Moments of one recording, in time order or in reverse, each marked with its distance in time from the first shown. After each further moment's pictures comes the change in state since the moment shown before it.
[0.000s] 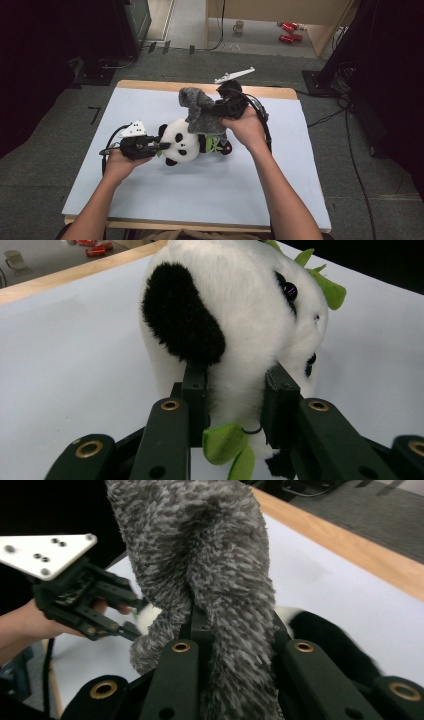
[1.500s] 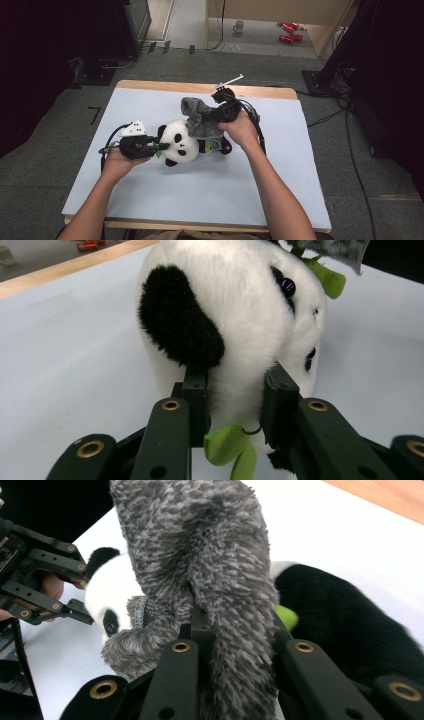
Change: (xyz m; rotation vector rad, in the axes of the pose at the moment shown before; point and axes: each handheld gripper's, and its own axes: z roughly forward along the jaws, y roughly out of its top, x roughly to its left) left arm 0.006 -0.001 0.000 0.042 -0.027 0.033; right arm -0.036 -0.020 0.042 0.140 -0.019 0.095
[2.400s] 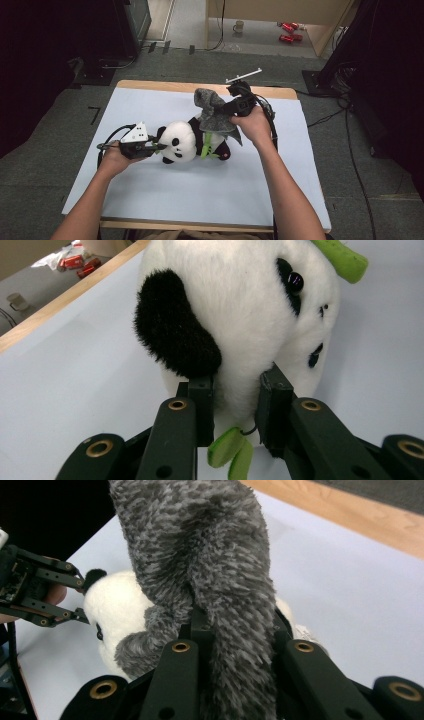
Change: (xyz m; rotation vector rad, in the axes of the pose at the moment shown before) left arm 0.008 -0.005 0.002 0.028 0.017 0.242; right arm -0.015 0.000 -0.035 -0.053 -0.049 0.056
